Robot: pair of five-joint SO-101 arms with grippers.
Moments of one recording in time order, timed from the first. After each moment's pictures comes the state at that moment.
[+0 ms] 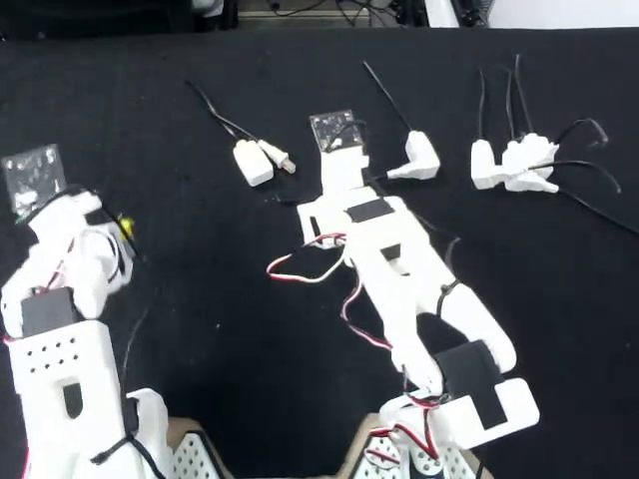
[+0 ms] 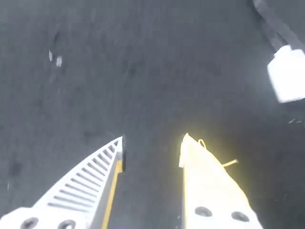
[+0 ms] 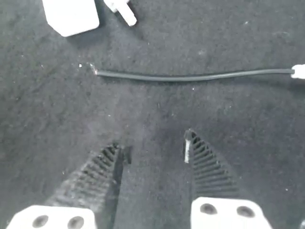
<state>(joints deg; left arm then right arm) -22.4 -56.7 54.0 53.8 -1.4 -18.6 -3.2 36.8 36.8 -3.6</state>
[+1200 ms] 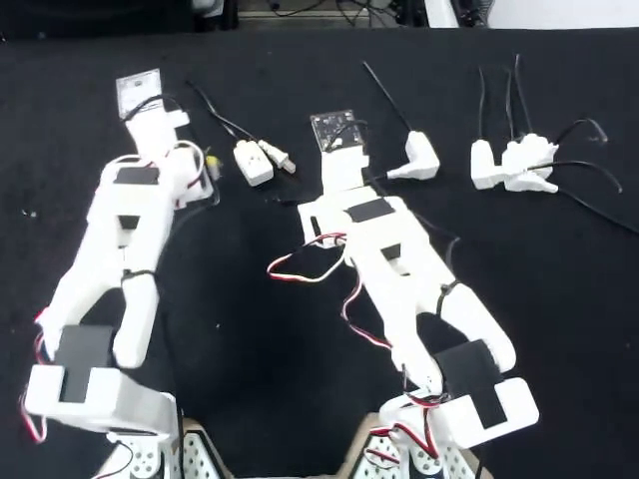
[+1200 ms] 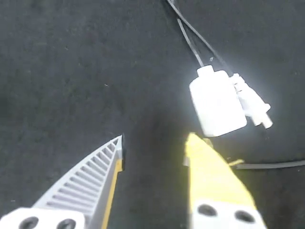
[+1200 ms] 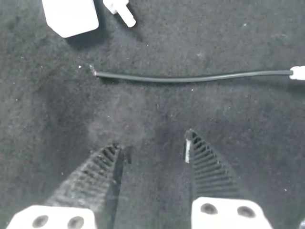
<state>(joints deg) -3.3 -1.1 22.4 37.8 13.0 -18.5 -3.2 36.8 36.8 -3.5</state>
